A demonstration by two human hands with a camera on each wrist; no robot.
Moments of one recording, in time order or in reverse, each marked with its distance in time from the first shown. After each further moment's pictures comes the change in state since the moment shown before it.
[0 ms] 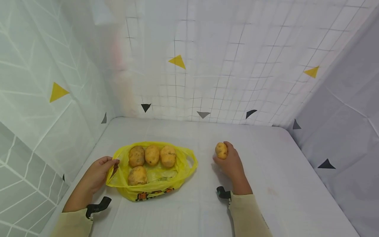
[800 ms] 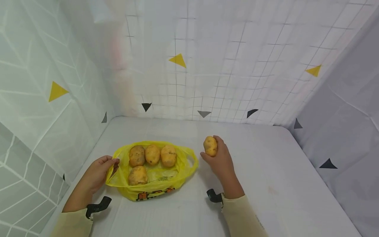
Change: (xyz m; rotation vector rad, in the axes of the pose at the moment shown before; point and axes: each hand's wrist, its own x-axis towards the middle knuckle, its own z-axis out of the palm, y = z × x) left_hand -0.003 0.004 0.000 -0.003 0.005 -0.006; right_hand -0.030 -0.062 0.017 0.077 0.086 -0.095
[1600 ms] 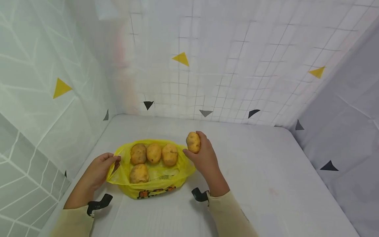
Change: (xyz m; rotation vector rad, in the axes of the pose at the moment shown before) left_hand 0.002 0.000 -0.001 0.003 0.006 0.006; right_hand -0.005 -0.060 0.031 0.039 -0.087 -0.077
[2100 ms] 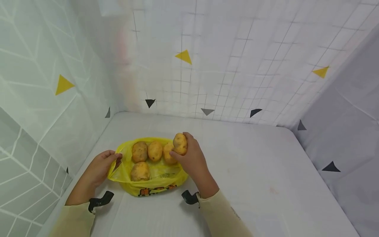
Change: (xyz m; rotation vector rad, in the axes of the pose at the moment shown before) left_hand -0.002 0.005 0.002 -0.010 -0.002 -0.010; right_hand -0.013 -0.031 0.035 0.025 -0.053 -0.062
